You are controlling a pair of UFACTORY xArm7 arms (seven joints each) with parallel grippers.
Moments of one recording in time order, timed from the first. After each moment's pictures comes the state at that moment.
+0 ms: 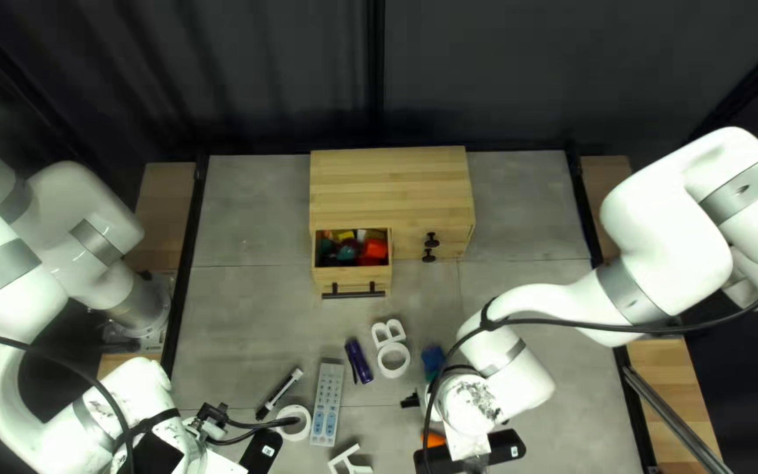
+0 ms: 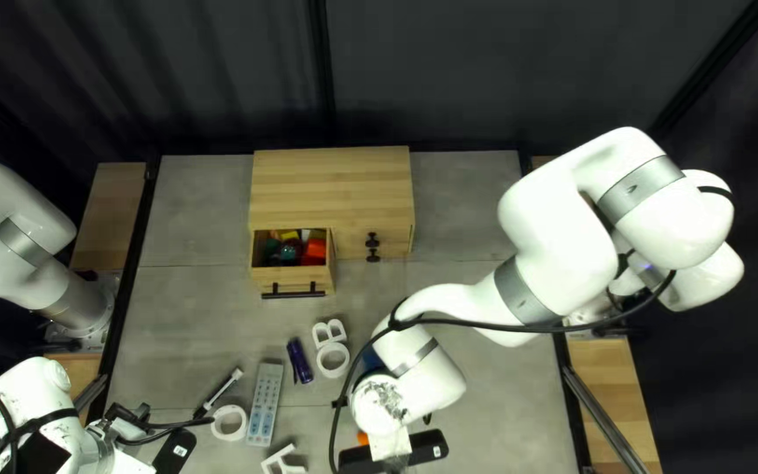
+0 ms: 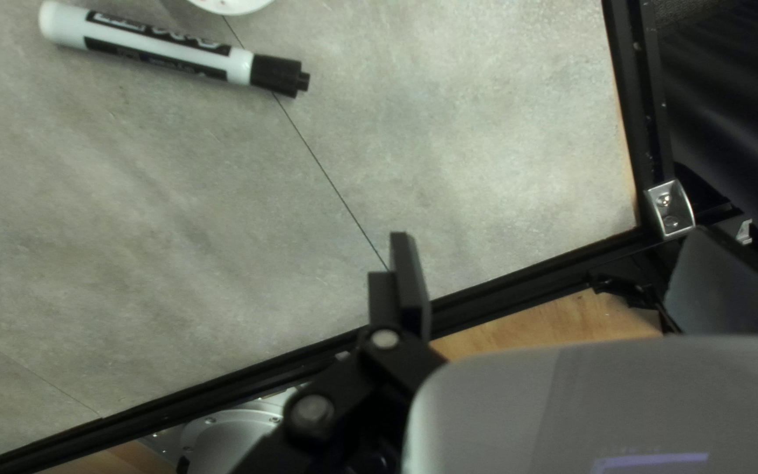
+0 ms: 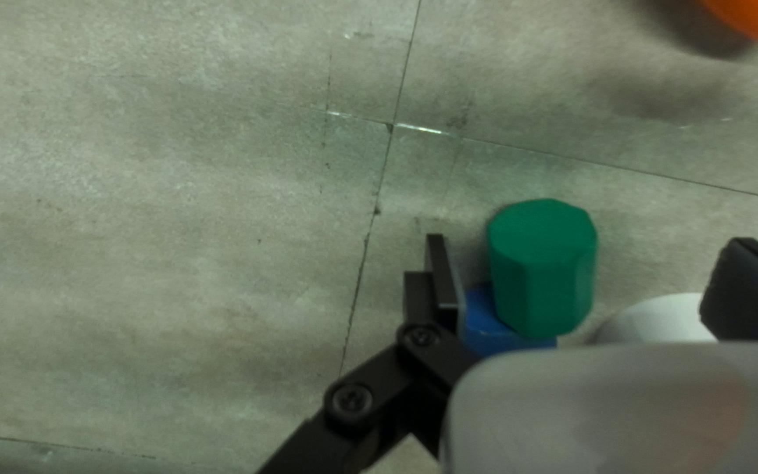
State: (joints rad) left arm -0.74 -0.14 -0.18 0.75 -0.13 1.01 -0.36; right arm 0.50 0.40 -0.05 1.13 -0.23 0.85 -1.13
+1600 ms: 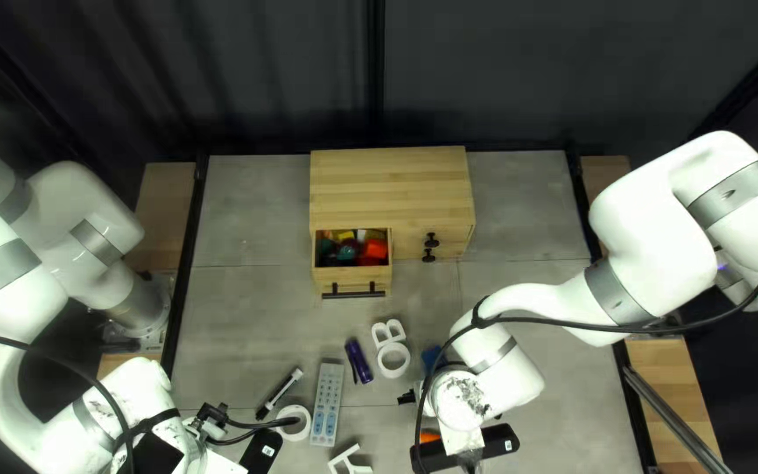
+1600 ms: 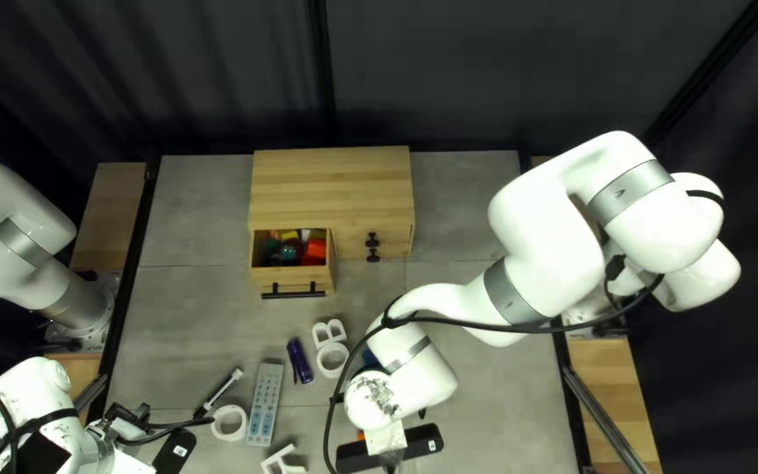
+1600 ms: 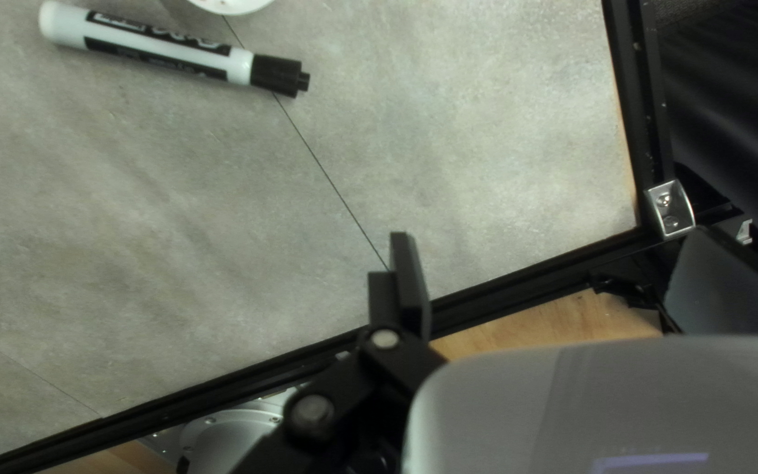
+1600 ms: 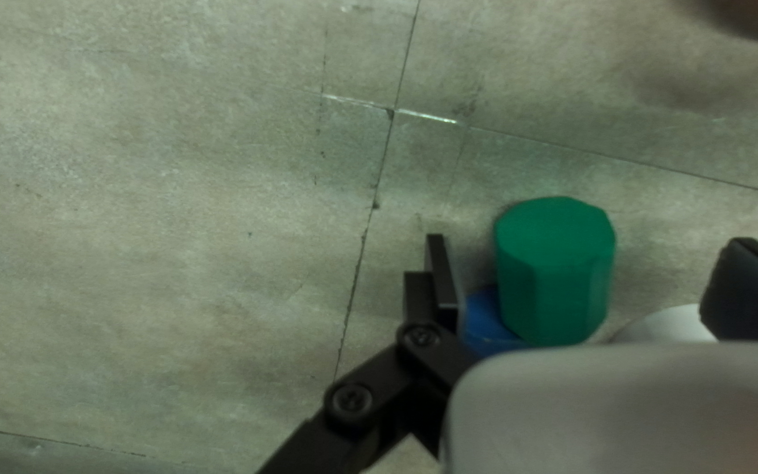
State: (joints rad) left arm -0.74 -0.14 -0.18 0.75 -0.13 1.01 -0.36; right arm 0.49 0.44 -0.05 1.14 -0.22 0.84 -1.16
